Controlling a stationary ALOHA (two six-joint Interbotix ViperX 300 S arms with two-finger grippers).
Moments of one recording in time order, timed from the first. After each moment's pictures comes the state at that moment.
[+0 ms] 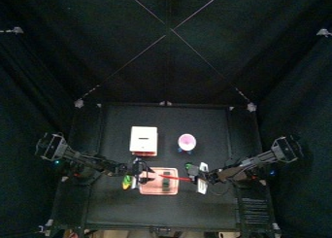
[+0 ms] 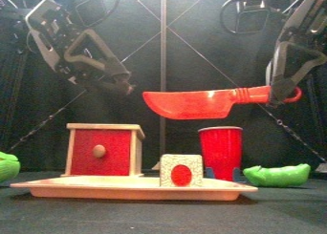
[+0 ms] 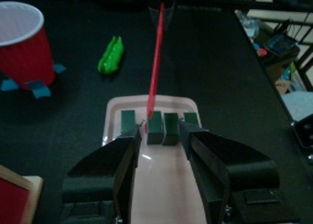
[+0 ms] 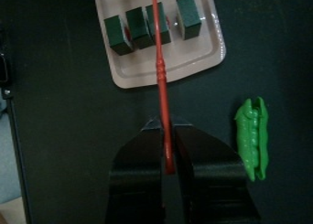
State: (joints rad) left arm -0.23 -0.21 0.96 -0.50 -0.42 0.32; right arm 0.30 -0.36 0.85 -0.42 0.45 0.91
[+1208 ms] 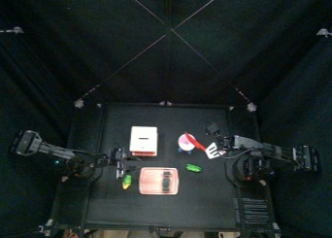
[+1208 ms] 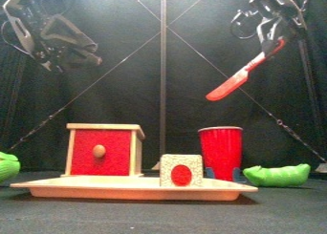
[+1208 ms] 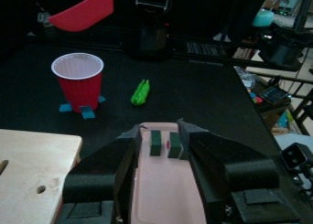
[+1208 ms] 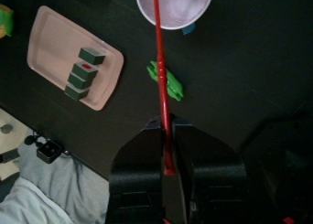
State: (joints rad) left arm -0.15 -0.60 1.17 -0.48 -0.42 0.32; right arm -0.20 -0.60 0.46 -0.02 1.28 0.90
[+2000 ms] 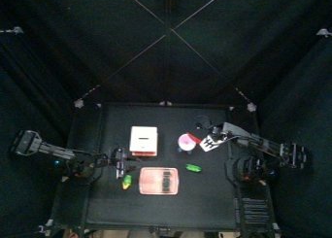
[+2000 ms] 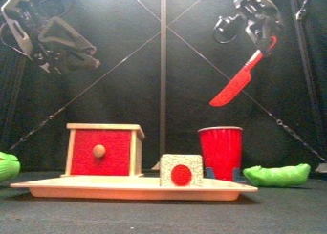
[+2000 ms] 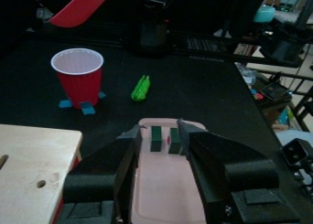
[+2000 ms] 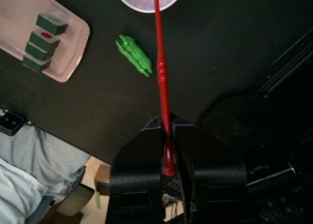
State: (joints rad) left arm -0.15 -0.60 1.18 -0.48 -0.42 0.32; right arm -0.35 -0.38 0.20 0.06 1.60 0.64
